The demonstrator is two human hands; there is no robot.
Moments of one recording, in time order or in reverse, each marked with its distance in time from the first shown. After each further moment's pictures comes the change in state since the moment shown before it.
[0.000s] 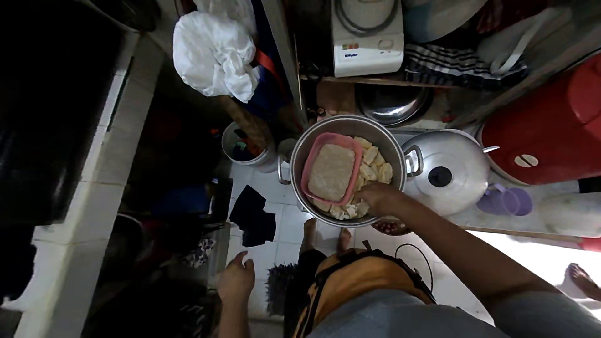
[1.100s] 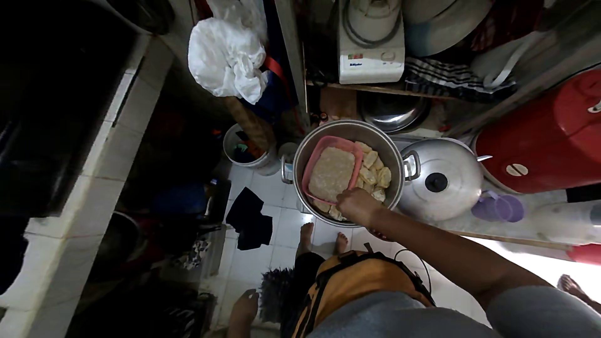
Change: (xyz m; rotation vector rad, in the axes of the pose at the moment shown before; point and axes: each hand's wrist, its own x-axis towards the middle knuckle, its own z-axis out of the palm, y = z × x) left_hand -0.001 -0.096 0.105 -0.113 -0.373 -0.204; right_hand 0.010 -0.055 0.008 -0.256 0.170 -0.225
